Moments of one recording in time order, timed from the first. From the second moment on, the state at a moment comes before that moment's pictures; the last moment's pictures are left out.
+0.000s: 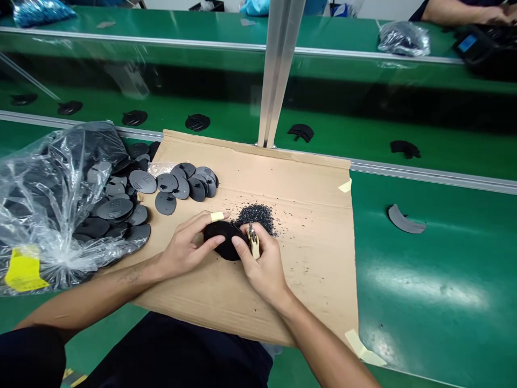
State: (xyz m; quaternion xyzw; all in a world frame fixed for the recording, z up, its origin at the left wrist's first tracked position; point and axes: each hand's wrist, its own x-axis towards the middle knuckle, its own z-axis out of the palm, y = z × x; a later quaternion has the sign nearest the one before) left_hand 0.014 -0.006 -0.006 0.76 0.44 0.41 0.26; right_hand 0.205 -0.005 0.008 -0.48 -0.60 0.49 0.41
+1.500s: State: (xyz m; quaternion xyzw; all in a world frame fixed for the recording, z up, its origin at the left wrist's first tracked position) left_hand 0.012 -0.020 -0.008 0.85 0.35 0.33 0.20; right_hand 0.216 -0.018 -0.003 -0.37 -0.78 0.31 0.40
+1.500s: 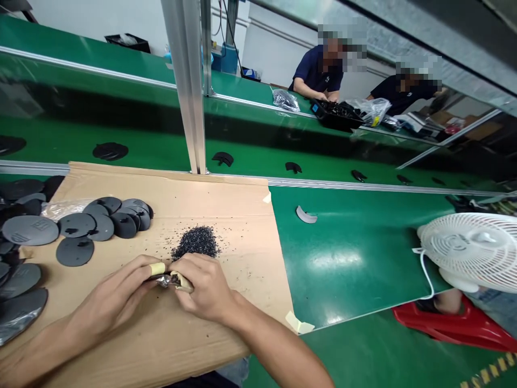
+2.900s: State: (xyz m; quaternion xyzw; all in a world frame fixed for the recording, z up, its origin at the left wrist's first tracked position) left_hand 0.000 0.003 -0.002 0.82 0.28 0.46 0.20; right_hand 0.216 0.000 0.001 -0.28 -0.82 0.27 0.42
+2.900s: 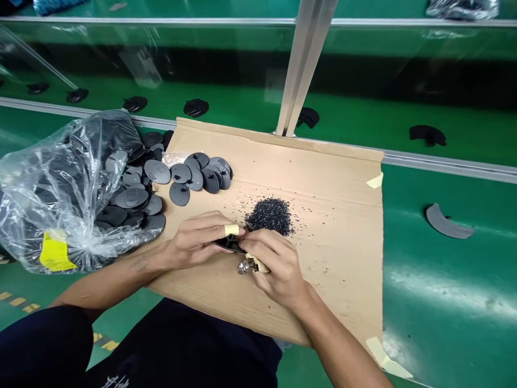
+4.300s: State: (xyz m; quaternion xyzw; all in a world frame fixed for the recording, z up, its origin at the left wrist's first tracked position) left_hand -0.006 0.002 0.011 0.81 0.33 0.42 0.24; right_hand 0.224 0.012 0.003 -0.34 -0.81 0.23 0.43
